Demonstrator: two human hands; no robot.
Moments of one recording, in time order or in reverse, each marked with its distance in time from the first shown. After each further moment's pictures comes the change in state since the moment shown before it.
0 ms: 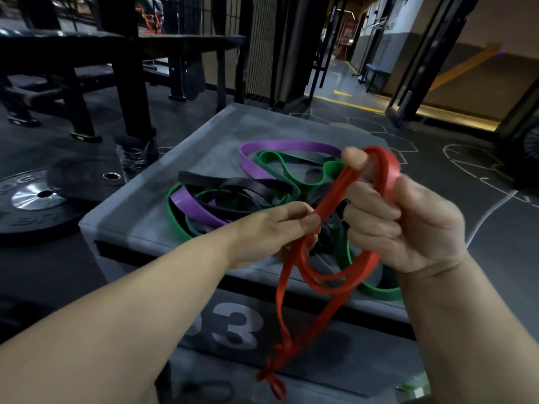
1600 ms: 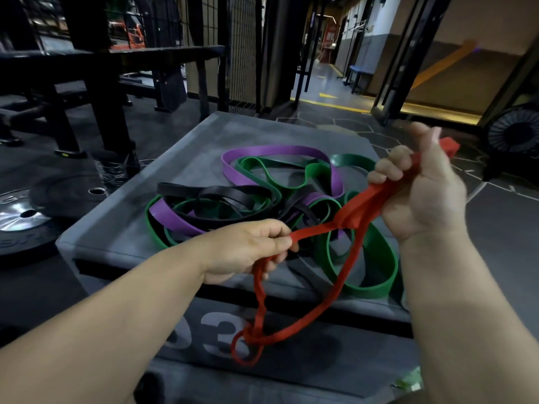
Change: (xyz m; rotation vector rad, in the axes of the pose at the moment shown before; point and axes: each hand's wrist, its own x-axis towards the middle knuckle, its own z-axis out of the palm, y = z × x) left_hand -0.005 0.007 0.007 0.126 -0.036 -0.245; right_hand -0.022 -0.038 -0.018 -0.255 0.890 -0.894
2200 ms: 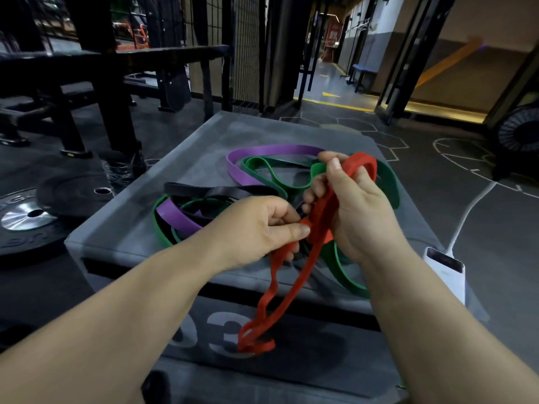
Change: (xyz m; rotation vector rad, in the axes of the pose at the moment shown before) left_hand -0.013 0.027 0.005 0.226 0.300 0.238; right_hand -0.038 0.058 0.030 -0.453 -0.308 0.259
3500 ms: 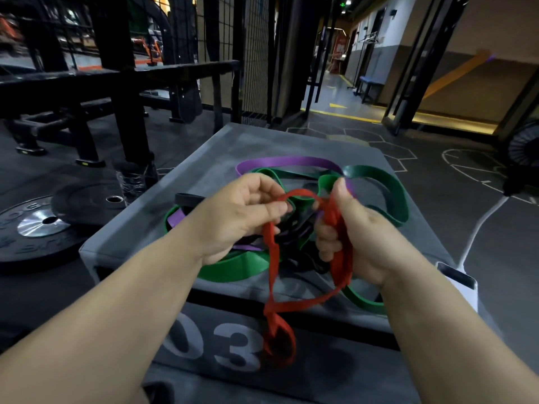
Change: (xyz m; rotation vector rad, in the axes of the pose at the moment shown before) left_hand 0.006 -0.005 -0.032 -0.424 0.133 0.040; right_hand -0.001 -0.002 -0.012 -0.082 -0.189 0.388
